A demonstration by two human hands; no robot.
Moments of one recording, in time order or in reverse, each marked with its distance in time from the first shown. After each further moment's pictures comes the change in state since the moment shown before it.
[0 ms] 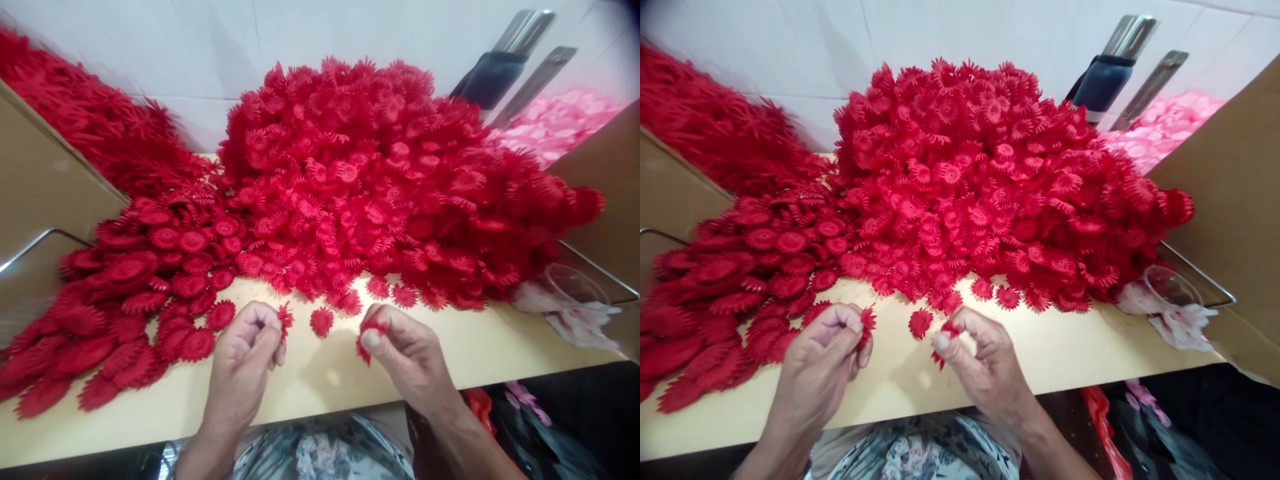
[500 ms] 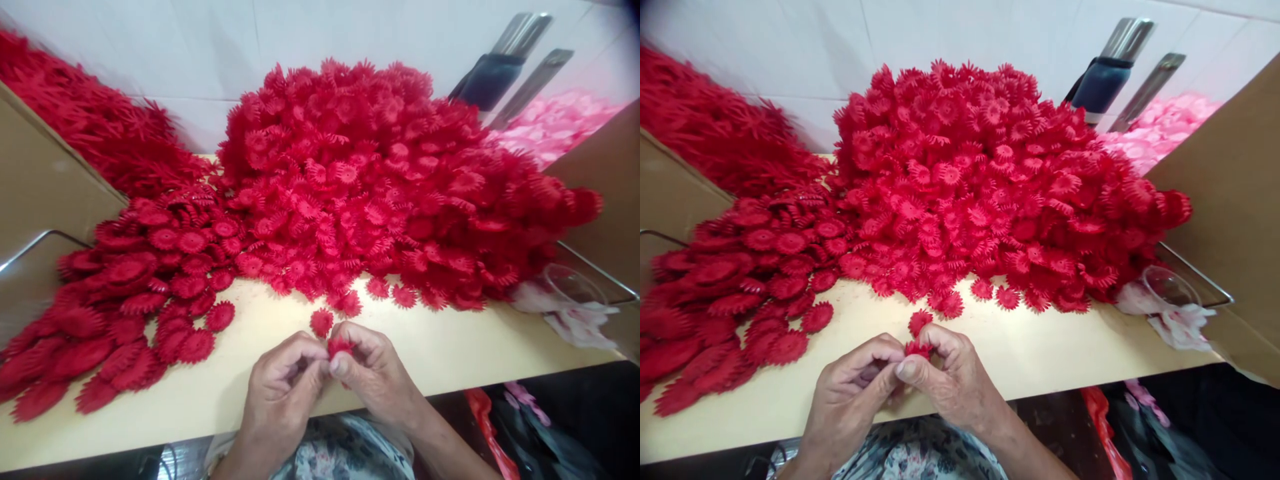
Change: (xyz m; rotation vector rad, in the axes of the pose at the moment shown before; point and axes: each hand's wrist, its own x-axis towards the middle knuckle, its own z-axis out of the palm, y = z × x) left_hand -0.020 -0.013 0.010 0.076 -0.272 0.076; right_hand -0.004 0.005 0.026 0.397 -0.180 0.205
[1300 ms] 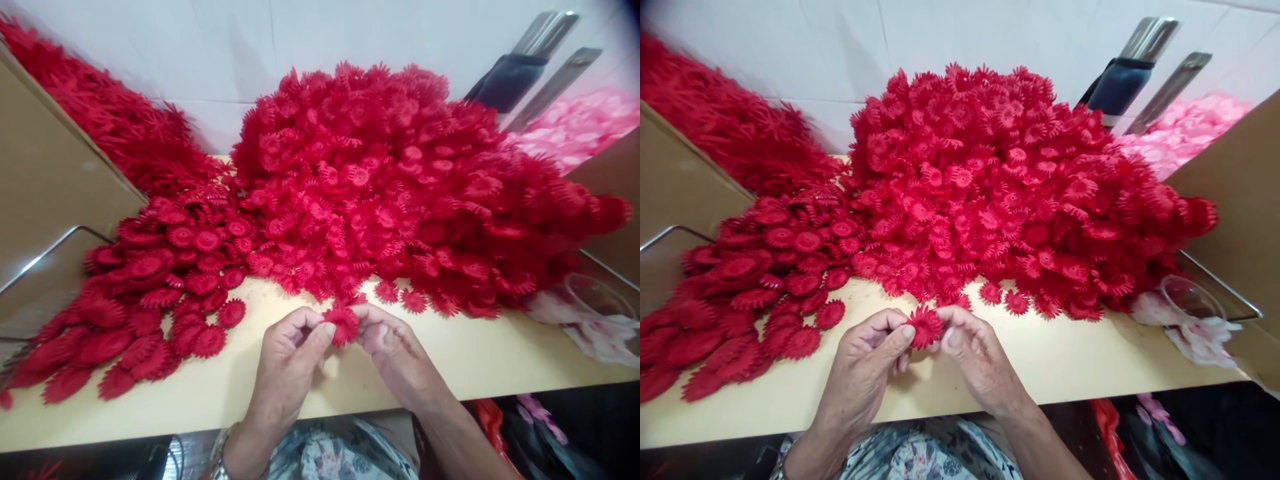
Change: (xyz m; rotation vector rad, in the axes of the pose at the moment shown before) left_hand 0.023 0.011 0.008 -0.140 0.166 -0.091; right_hand 0.010 0.001 -0.015 0.147 0.041 -0.043
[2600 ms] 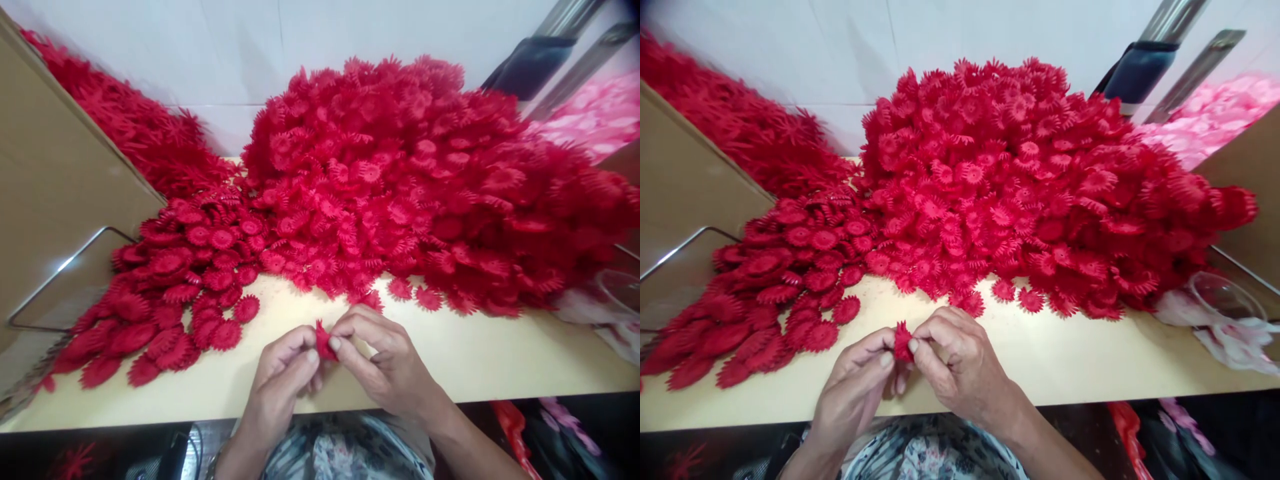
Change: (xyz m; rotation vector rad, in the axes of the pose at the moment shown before) left_hand -0.022 -0.011 -0.030 -0.112 -0.108 -0.052; right_hand 0.006 -0.013 0.027 -0.842 -0.072 -0.417
